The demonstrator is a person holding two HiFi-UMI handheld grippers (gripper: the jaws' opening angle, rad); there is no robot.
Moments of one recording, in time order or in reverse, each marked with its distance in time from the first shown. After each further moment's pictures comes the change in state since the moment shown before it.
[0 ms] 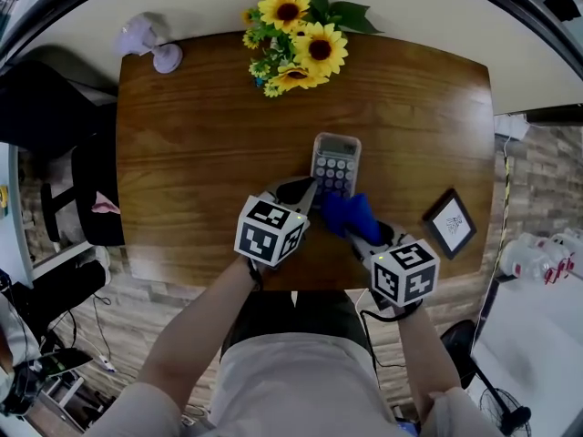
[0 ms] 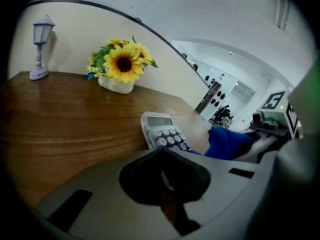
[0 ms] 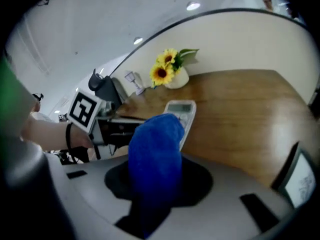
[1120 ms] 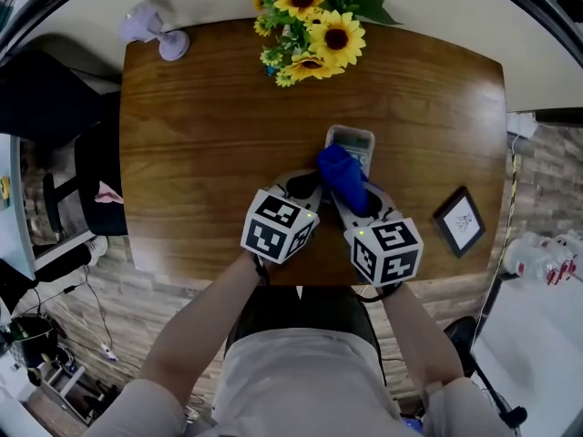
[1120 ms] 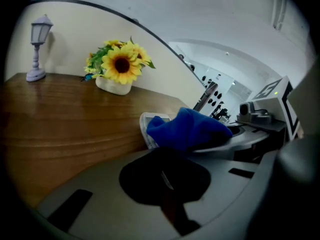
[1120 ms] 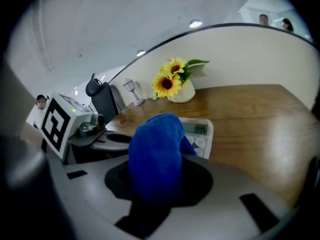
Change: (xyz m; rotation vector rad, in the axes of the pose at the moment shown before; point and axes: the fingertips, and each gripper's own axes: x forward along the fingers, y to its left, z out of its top) left arm 0.000 0.000 0.000 0.029 -0.014 -0.026; right arm 0.050 0.015 0.050 -0.059 -0.151 -0.054
